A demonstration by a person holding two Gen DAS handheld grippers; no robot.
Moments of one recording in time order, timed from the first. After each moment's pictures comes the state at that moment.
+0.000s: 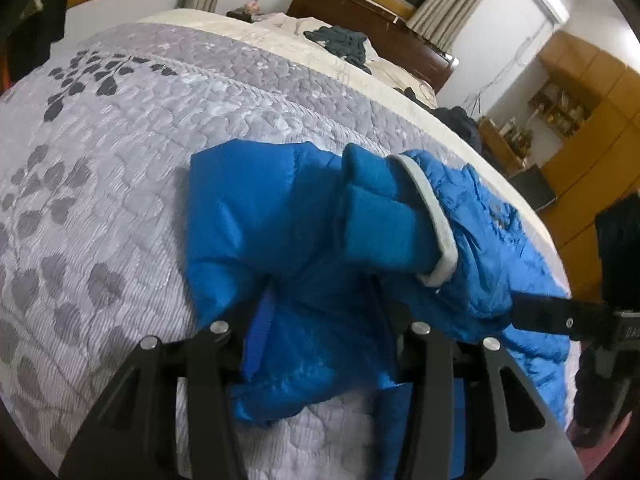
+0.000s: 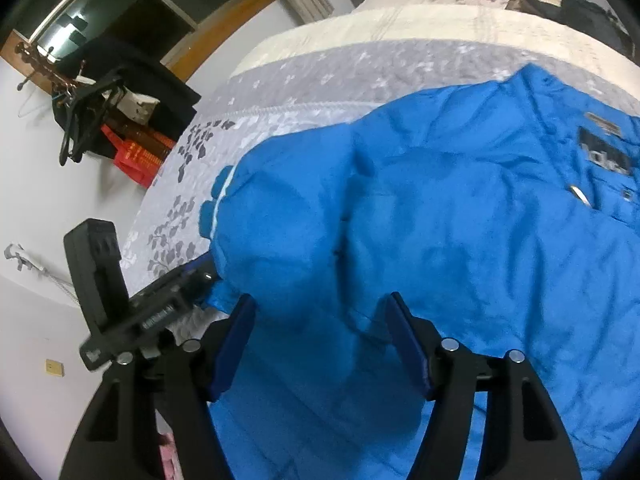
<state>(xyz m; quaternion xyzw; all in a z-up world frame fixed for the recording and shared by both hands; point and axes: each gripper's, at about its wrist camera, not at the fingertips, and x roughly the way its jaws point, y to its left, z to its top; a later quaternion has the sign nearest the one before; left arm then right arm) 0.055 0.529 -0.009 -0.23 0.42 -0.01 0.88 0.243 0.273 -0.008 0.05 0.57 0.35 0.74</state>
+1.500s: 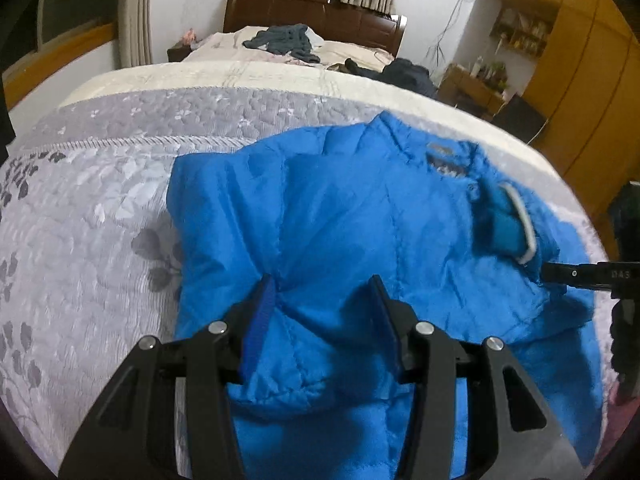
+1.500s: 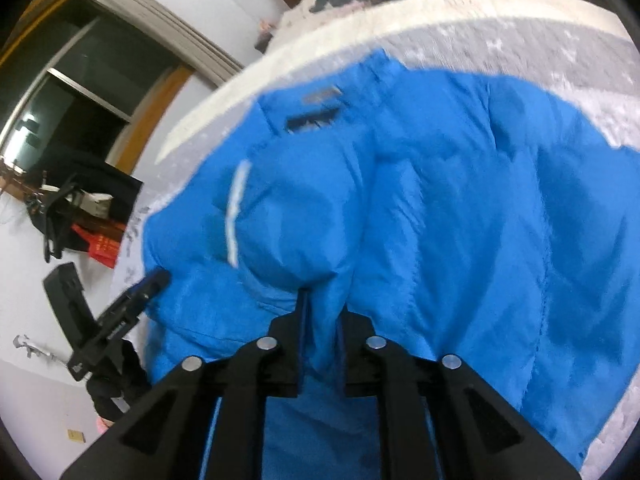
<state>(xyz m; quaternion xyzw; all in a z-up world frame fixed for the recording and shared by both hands) 0.088 0.397 0.011 -0.08 0.43 -0.04 0.90 0.254 0.036 -0.037 0.17 0.56 0.23 0.78</state>
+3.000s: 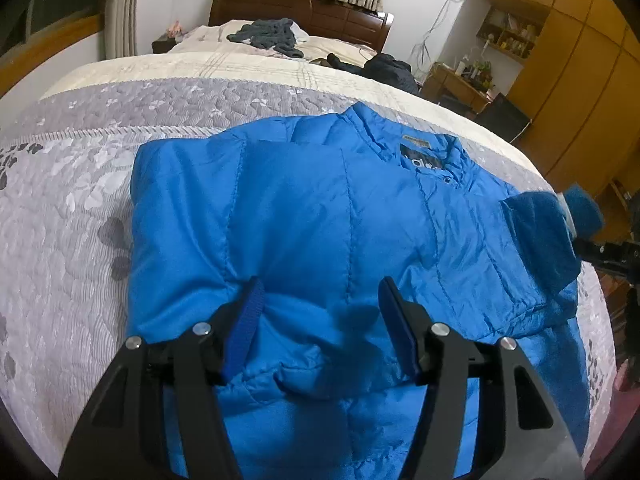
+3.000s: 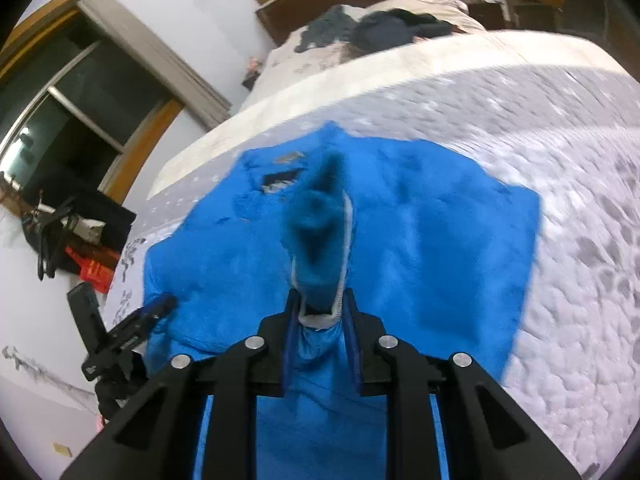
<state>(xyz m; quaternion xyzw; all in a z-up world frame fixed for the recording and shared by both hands) 0.085 0.384 0.008 -0.11 0.43 -0.08 0.89 0.221 -0.034 0.011 0.18 0.50 0.19 0.82</state>
